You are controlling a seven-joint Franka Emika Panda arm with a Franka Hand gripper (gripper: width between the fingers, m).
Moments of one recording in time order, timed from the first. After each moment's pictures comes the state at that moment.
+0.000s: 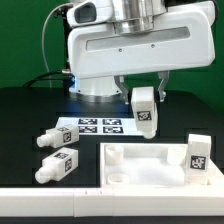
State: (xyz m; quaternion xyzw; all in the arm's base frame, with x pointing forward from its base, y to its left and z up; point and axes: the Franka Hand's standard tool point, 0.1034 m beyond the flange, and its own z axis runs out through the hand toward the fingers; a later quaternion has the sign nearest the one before) arm 0.602 0.032 0.129 -0.99 0.14 -0.02 0.08
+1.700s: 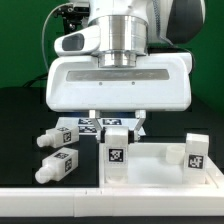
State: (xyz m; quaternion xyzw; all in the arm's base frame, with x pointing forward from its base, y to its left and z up) arm 0.624 -0.004 0.080 -0.98 0.09 -0.20 0.01
